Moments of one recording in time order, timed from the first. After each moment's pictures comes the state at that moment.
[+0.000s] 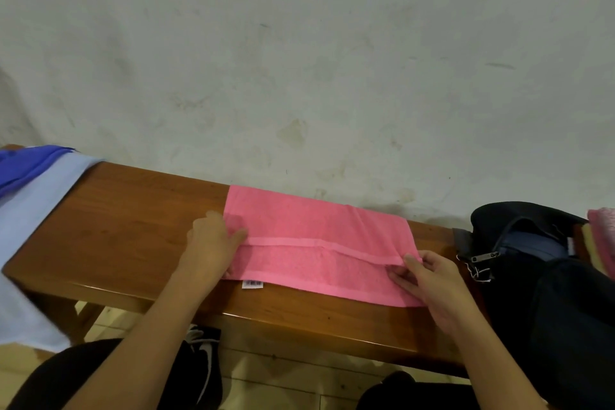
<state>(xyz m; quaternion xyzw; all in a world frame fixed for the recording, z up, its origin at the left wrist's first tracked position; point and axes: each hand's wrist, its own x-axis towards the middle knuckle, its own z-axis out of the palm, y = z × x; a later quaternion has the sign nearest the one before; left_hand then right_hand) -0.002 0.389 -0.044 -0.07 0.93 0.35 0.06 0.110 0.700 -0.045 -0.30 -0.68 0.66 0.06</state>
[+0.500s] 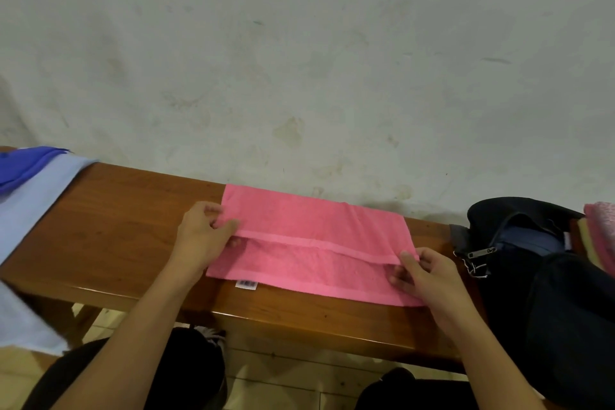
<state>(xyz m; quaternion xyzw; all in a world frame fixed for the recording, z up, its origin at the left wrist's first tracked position) -0.001 0.384 -0.032 -0.11 0.81 0.57 0.05 0.116 0.702 -0.046 -0.30 -0.72 0.62 0.07</state>
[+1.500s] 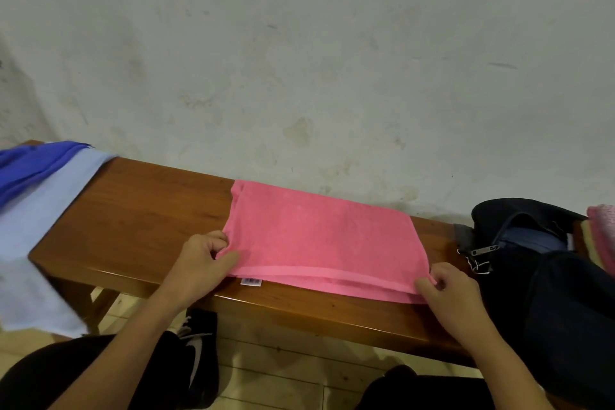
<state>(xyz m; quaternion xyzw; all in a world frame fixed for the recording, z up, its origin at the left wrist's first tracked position) 0.045 0.352 -0.054 0.03 0.86 0.50 0.07 0.149 0.708 -0.042 -0.22 -0.91 0.33 0.06</state>
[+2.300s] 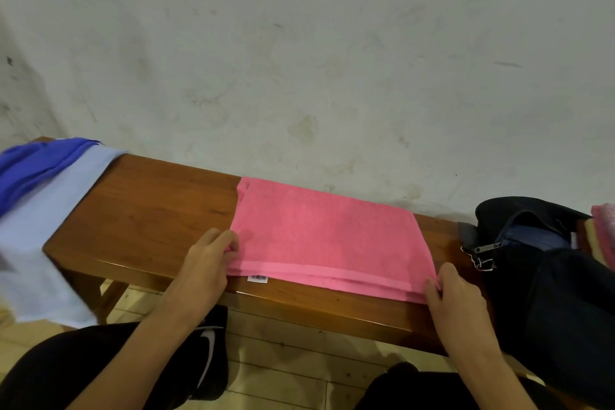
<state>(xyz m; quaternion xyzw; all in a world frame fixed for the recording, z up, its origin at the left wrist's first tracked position) 0.064 0.343 -0.064 0.15 0.92 0.34 -0.10 0.167 0.684 -0.038 -0.26 -0.94 0.20 0.05</state>
